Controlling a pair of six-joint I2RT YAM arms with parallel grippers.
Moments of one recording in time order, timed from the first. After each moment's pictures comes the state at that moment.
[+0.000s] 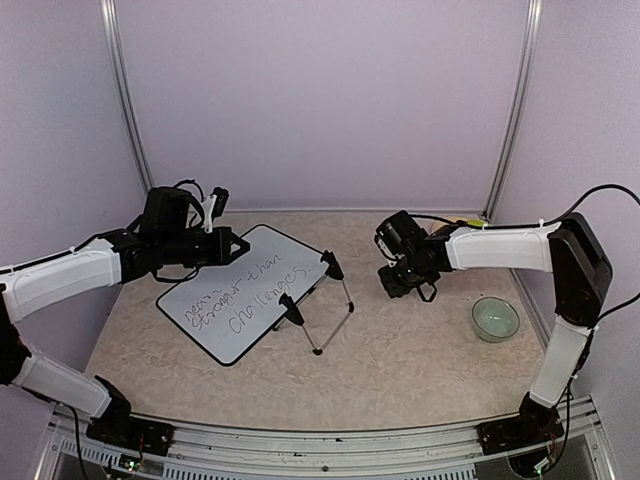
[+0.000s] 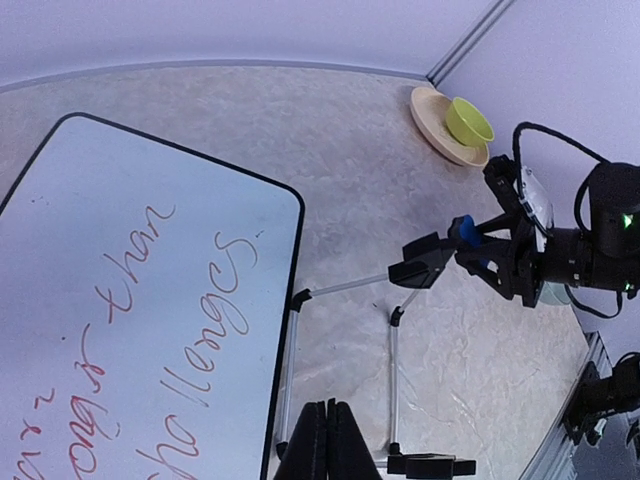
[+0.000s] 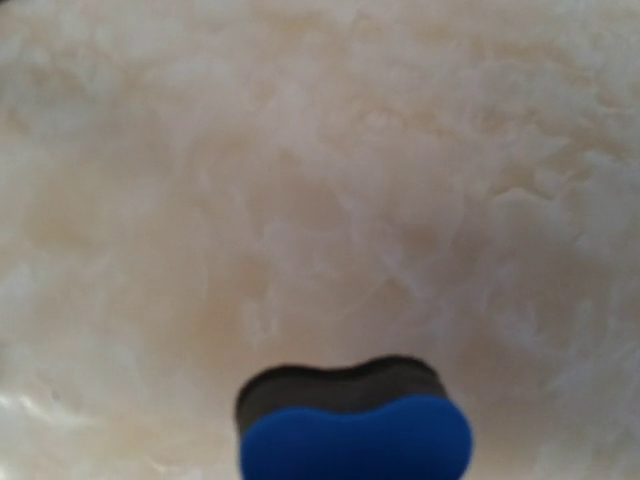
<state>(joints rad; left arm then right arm) -0.52 1.31 0.94 -0.14 0.26 -0.38 0.69 1.81 1.25 -0.46 0.32 0.17</state>
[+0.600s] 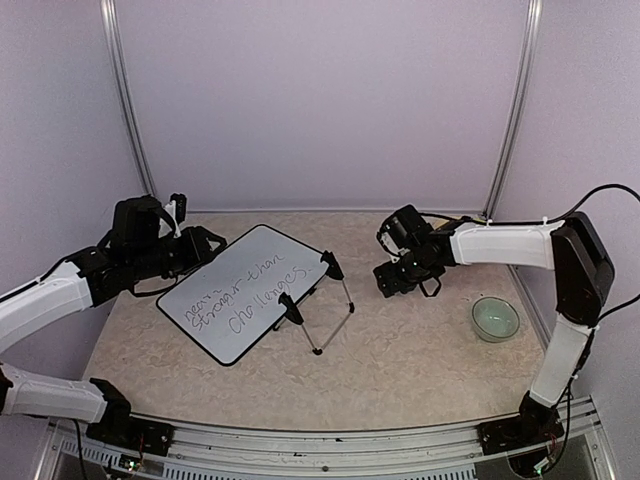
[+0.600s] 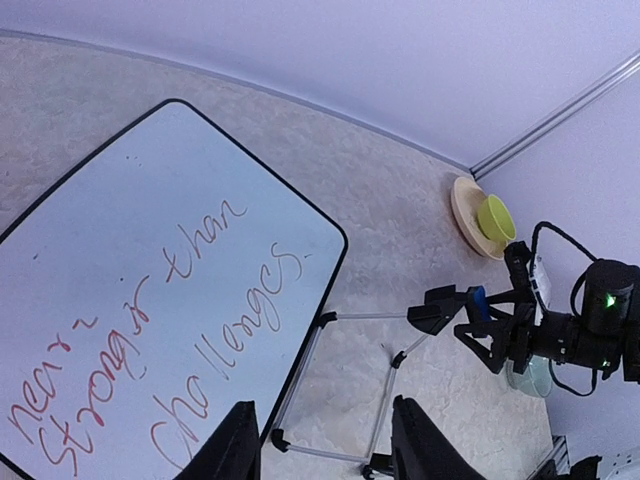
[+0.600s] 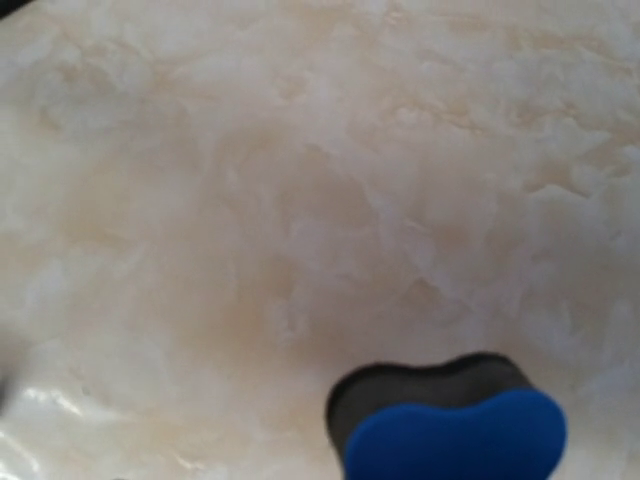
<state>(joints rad) -0.52 1.08 0.83 -0.19 0.05 -0.66 0.66 1.81 1.26 -0.47 0.22 0.18</state>
